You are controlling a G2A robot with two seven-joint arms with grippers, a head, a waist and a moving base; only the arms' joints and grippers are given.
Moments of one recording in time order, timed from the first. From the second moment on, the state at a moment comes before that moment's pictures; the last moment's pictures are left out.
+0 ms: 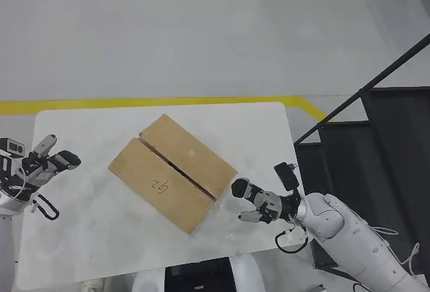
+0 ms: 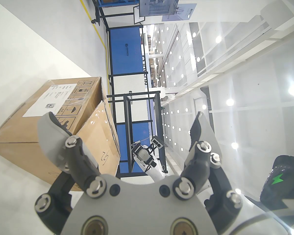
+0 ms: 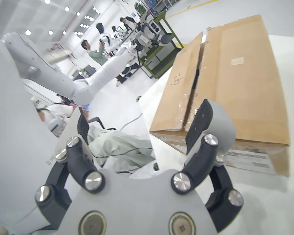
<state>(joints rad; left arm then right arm) 1.49 -1.03 -1.86 -1.55 -0.52 -0.19 -1.00 -1.54 -0.86 1.15 -1.73 -0.08 -1.01 0.39</state>
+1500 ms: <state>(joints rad) 1.49 -1.03 -1.86 -1.55 -0.52 -0.19 -1.00 -1.46 -0.93 0.90 -1.55 0.60 -0.74 0.57</state>
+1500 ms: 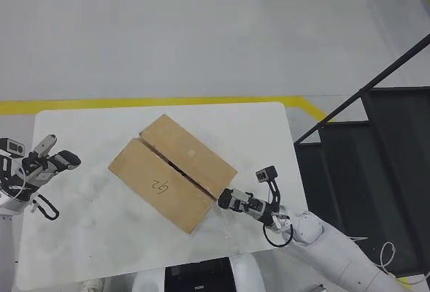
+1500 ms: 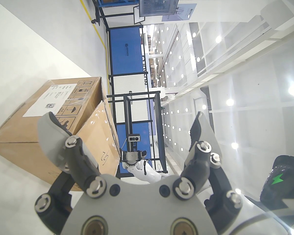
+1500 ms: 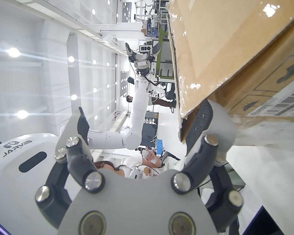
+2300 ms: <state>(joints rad) 1.49 -1.03 -1.86 -1.55 -0.52 -0.19 -1.00 -1.28 -0.97 1.01 -1.43 0.65 -0.85 0.61</state>
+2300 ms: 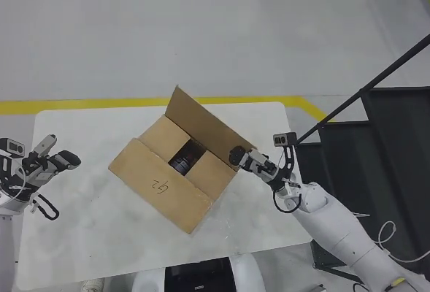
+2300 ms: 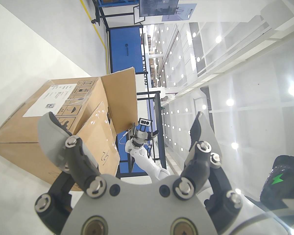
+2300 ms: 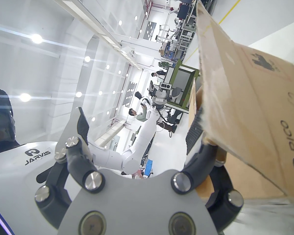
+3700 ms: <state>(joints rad) 1.49 -1.03 -1.86 -1.55 -0.52 -0.19 -1.00 -1.22 -1.05 1.02 -1.42 0.19 -0.87 0.46</state>
